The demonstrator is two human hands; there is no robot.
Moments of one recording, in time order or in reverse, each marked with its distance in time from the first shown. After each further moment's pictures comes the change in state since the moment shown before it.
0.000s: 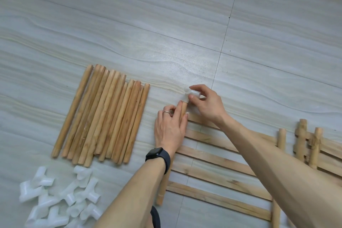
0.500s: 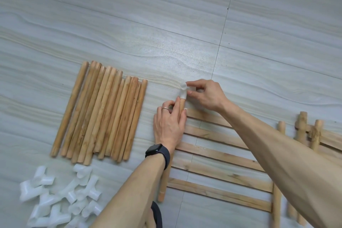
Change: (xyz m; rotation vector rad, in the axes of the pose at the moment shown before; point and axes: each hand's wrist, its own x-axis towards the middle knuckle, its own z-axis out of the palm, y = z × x) left_hand 0.000 -0.004 0.009 0.011 0.077 0.028; right_hand 0.018 -0.007 -0.015 -0.249 -0.146 -0.089
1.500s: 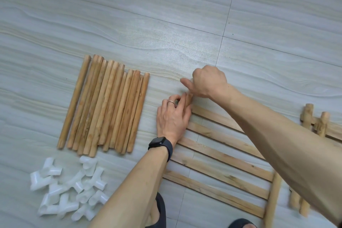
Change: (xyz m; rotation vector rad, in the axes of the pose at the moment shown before) left_hand -0.002 0.005 -0.007 0.072 -0.039 0.072; right_hand 0.006 -0.046 -0.002 -0.685 -0.020 0.060
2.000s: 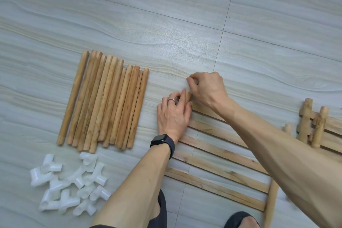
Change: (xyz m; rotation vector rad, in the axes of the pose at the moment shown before) left_hand -0.006 -0.003 0.010 0.041 0.100 0.034; right_hand -0.026 0.002 0.025 0.318 0.131 0.018
